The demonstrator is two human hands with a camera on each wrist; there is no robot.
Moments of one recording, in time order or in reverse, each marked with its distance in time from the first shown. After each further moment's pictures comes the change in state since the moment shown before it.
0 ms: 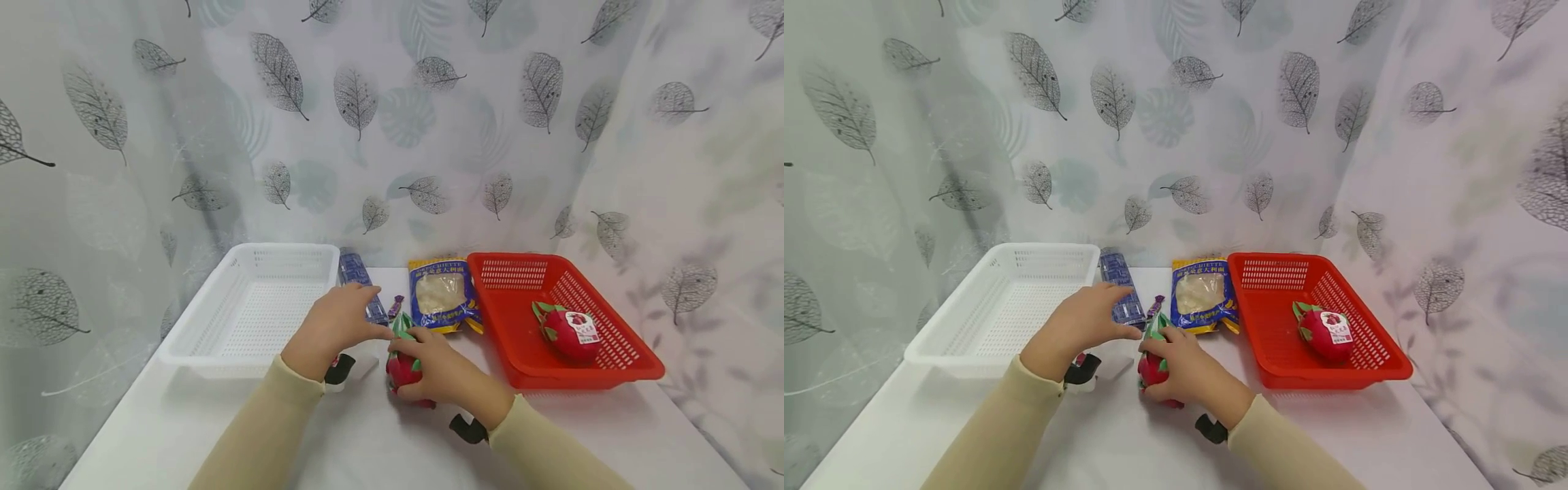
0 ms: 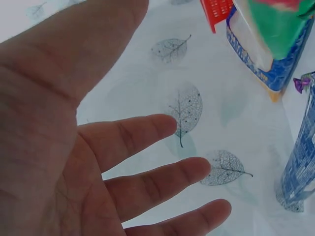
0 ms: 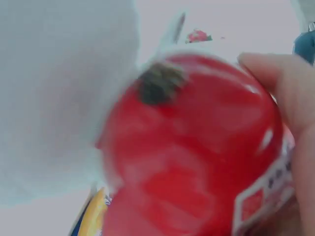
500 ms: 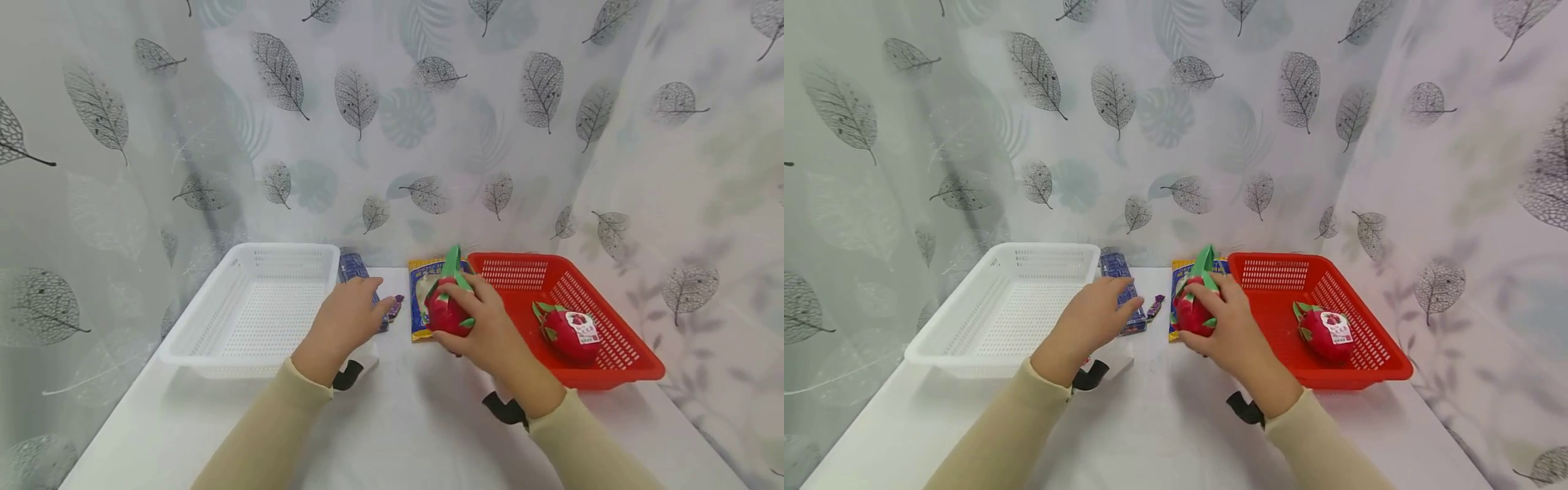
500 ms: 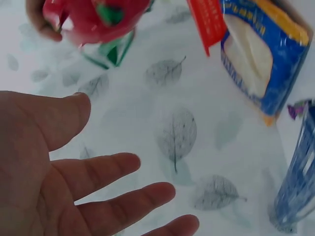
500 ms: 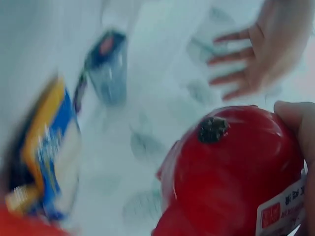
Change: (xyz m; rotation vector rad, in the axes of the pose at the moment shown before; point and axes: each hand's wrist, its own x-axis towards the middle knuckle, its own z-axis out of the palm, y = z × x) left_hand 0.006 0.011 0.013 -0.057 0.189 0.027; right_hand -0.031 0.018 -0.066 0.015 0.545 -0.063
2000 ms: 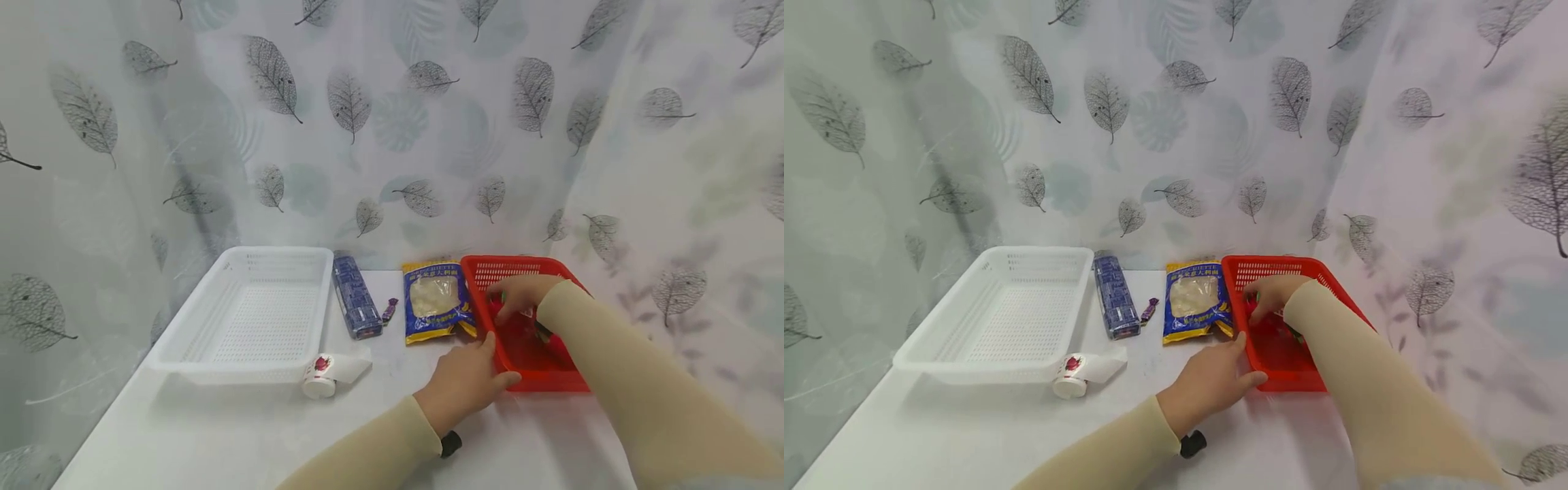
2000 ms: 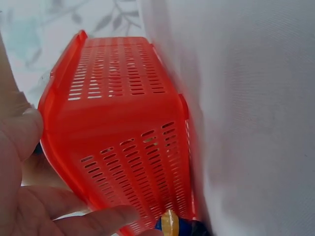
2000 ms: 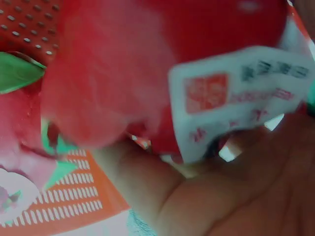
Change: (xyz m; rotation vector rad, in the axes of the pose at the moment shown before) left_hand -0.006 0.153 0.131 -0.183 -0.289 0.056; right_hand 0.102 0.147 -0.048 -0.194 -0.842 0.471
